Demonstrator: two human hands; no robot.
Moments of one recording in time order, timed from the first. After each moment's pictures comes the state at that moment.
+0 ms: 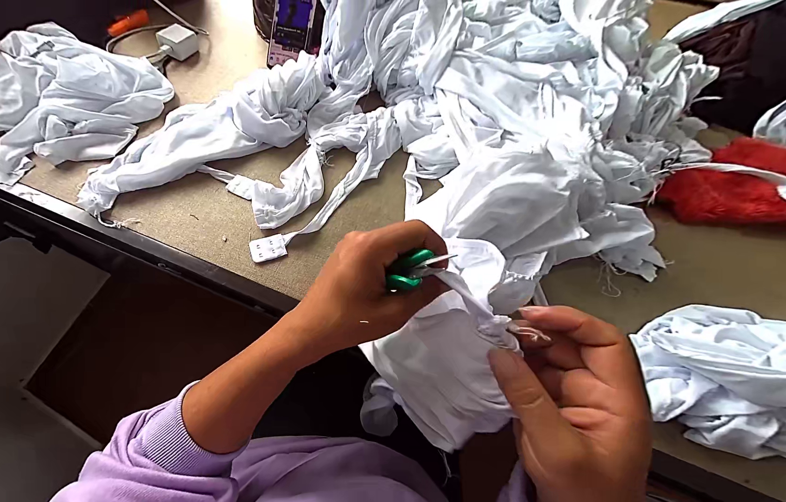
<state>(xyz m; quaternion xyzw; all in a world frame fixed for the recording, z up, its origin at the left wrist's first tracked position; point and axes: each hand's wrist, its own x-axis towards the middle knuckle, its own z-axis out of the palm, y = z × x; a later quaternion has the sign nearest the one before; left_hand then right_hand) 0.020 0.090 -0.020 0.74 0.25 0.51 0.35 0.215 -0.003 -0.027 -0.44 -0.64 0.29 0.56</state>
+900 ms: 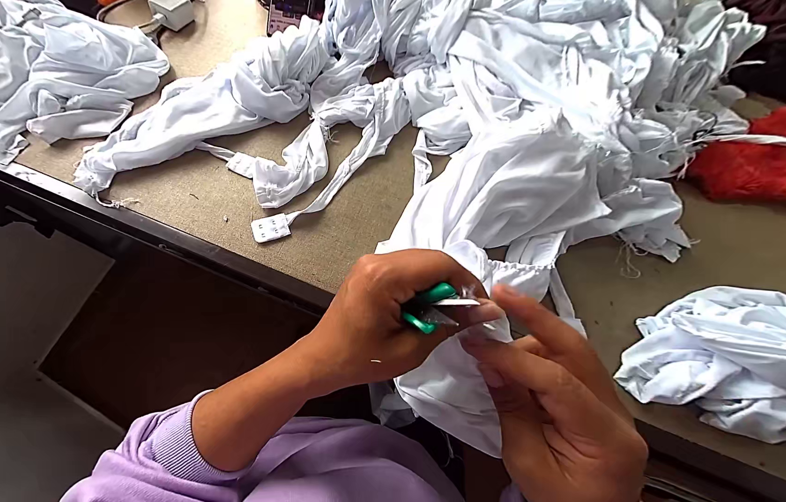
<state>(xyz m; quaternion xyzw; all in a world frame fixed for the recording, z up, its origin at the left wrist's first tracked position) 0.032 0.050 -0.027 0.71 0.19 0.56 0.38 0.217 -0.018 -0.035 -0.41 -0.77 0.16 0.46</state>
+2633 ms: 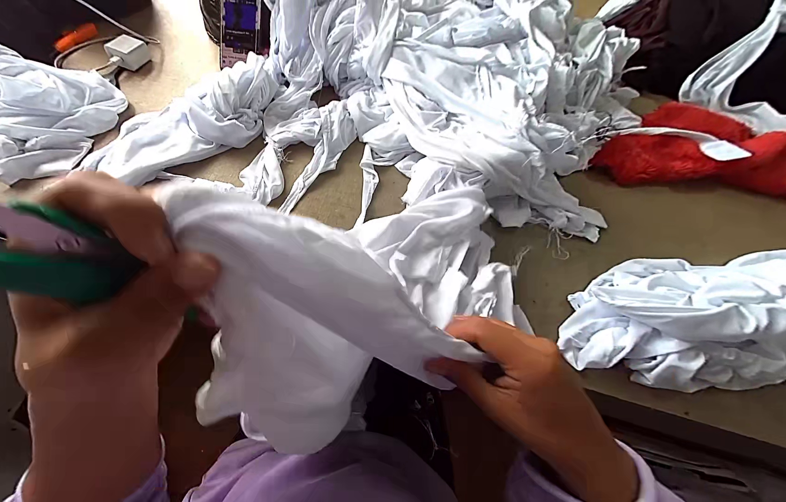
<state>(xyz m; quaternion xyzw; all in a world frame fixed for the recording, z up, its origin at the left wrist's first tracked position) -0.069 0.042 0.024 0.67 0.21 0.62 0.33 0.273 -0.005 -0.044 -0.45 -0.82 0.10 0.33</state>
